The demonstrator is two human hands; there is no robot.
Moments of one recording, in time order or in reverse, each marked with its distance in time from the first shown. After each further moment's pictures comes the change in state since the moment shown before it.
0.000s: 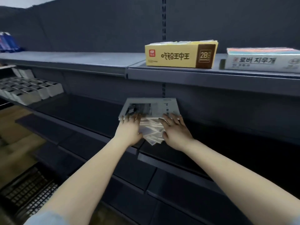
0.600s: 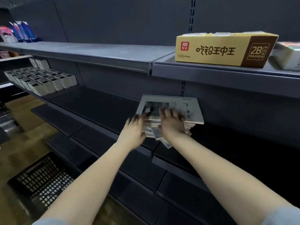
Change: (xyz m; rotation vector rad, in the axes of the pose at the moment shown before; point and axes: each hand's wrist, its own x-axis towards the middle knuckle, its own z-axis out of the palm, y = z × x) left_hand -0.001 -0.054 0.038 -0.210 0.129 -0.005; right_hand 0.094 -0.066 0.020 -0.117 -0.026 0.174
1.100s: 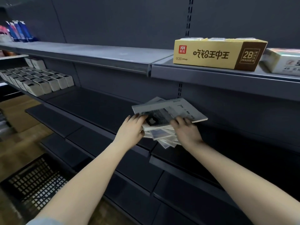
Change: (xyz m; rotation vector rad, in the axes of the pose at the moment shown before) left_hand -0.001 0.003 -0.010 -0.001 0.166 0.123; right_hand -0.037 0.053 0.010 -0.091 0.312 -0.153
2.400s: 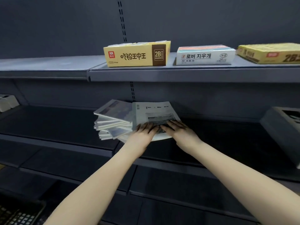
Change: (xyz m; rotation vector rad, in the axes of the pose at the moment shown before) left_hand 0.003 0.170 0.000 0.037 -0.234 0.394; right_hand -0.134 0.091 -0.054 0.084 -0.252 0.077
